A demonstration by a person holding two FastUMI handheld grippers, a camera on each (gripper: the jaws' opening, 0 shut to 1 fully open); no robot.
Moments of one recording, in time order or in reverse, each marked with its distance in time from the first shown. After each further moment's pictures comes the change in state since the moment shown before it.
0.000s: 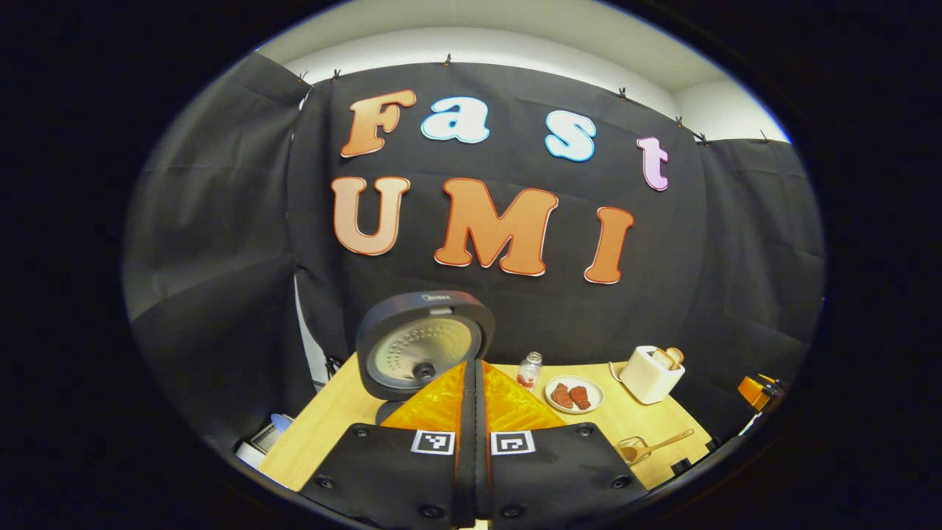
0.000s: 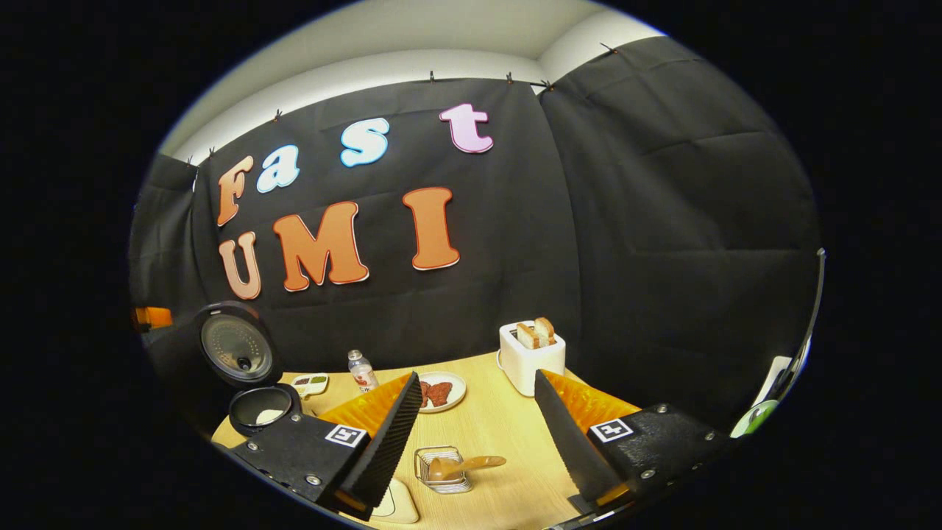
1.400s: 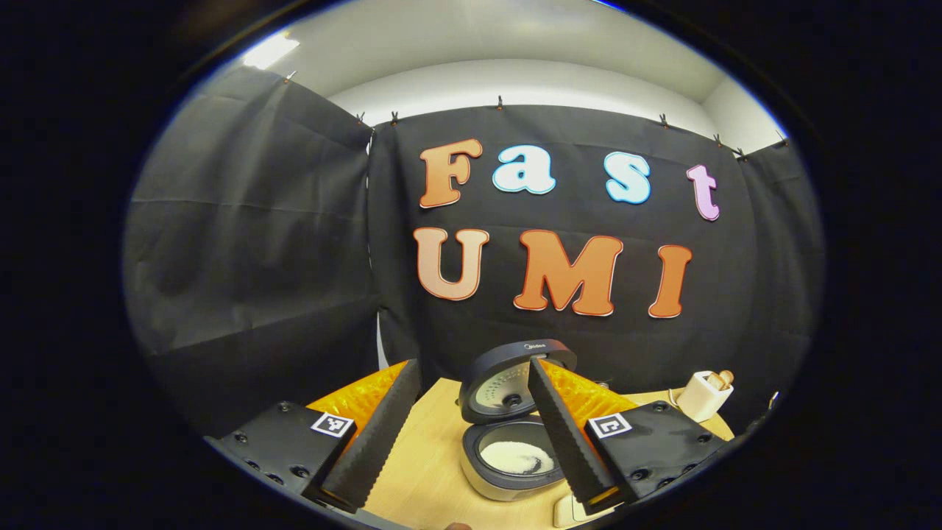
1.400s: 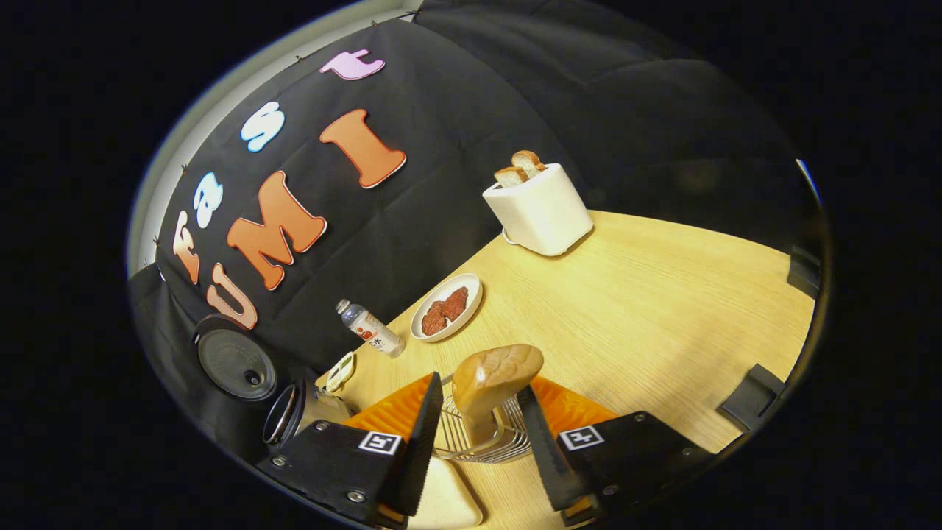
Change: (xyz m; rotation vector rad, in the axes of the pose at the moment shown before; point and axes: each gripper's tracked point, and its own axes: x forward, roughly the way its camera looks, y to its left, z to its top) left arm -0.073 0.086 0.051 0.028 -0.134 0.257; right arm 0.076 0.021 -0.199 0.481 0.343 0.048
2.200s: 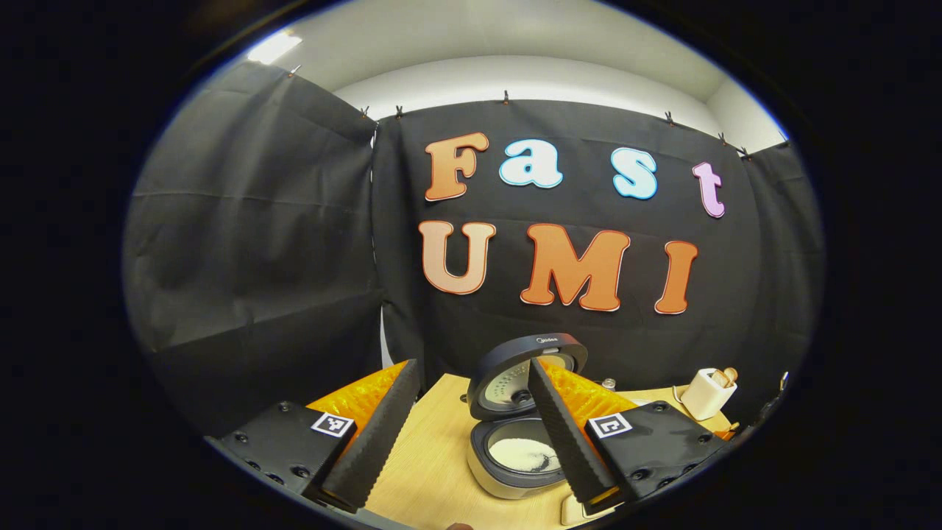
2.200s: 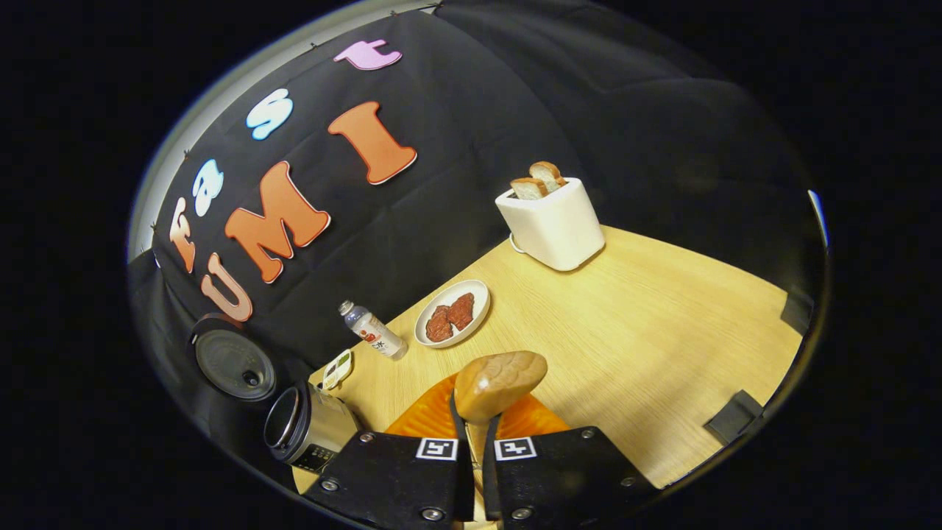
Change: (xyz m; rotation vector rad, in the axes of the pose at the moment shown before) left arm 0.005 0.011 -0.008 -0.019 0.023 -0.016; right arm -0.009 0.033 0.037 -0.102 0.018 -0.033
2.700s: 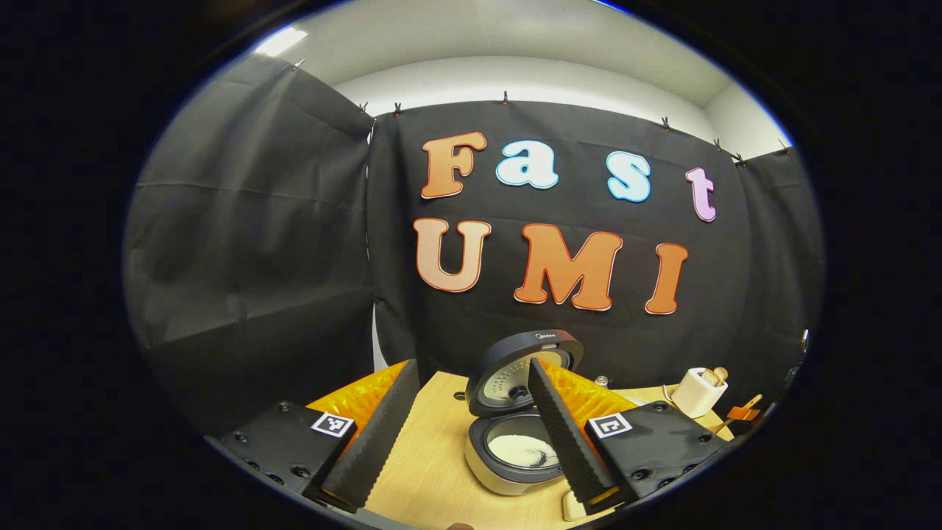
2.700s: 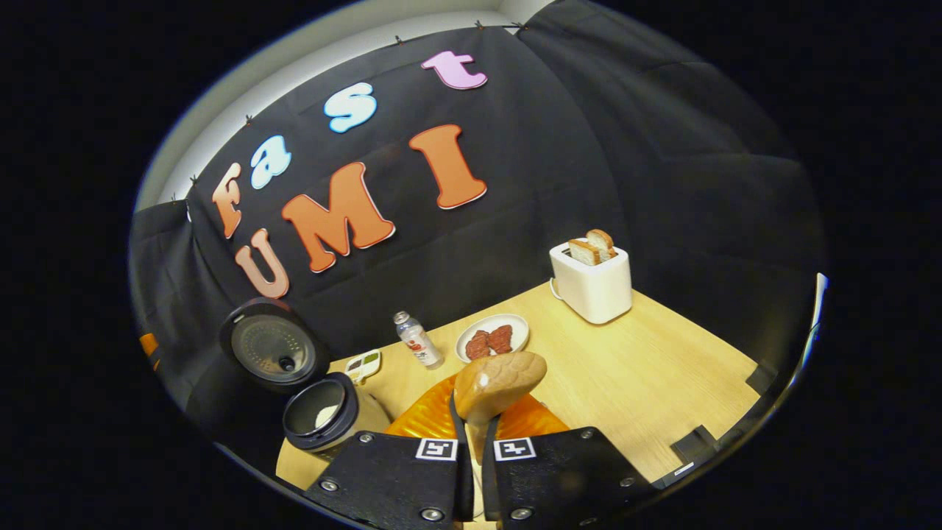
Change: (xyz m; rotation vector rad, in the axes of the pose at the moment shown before) left arm -0.009 0.019 -0.004 -0.023 -0.002 -0.040; right arm -0.081 0.090 0.040 -0.197 -0.093 0.104
